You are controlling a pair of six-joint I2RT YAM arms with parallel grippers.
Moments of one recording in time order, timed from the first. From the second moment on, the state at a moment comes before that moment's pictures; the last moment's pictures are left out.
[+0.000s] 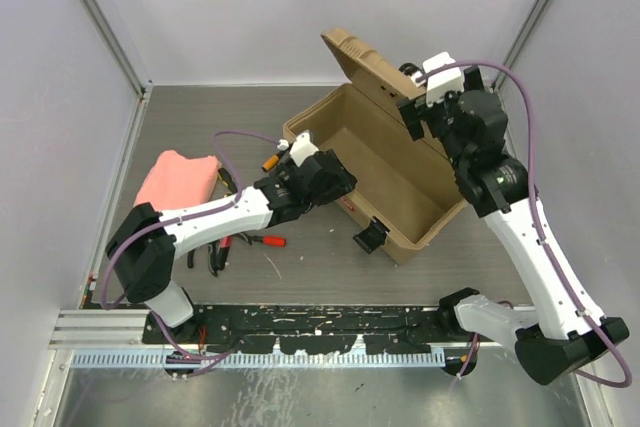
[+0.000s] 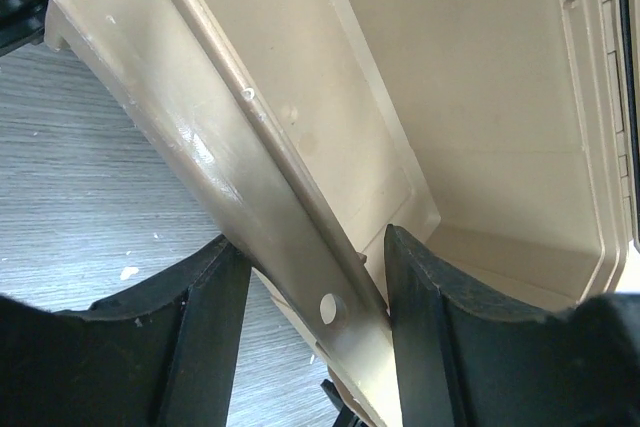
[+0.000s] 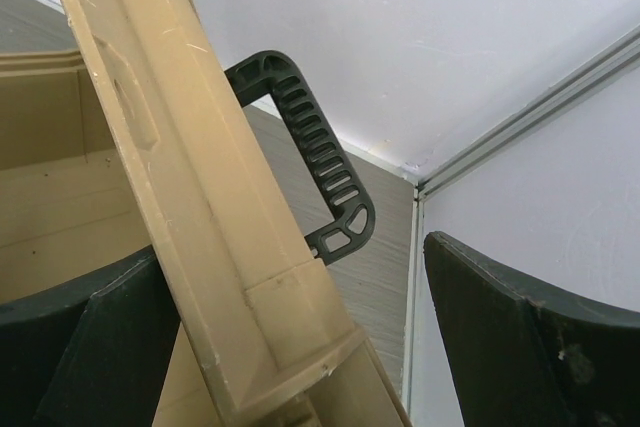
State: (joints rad) left arm -0.96 1.63 1.19 -0.21 -0.38 -1.16; right arm 0.40 1.07 1.31 -0.38 0.32 -0.42
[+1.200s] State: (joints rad) left arm -0.93 1.66 1.23 -0.18 -0.36 -1.08; right arm -0.06 1.38 1.69 -0.50 0.00 -0.16
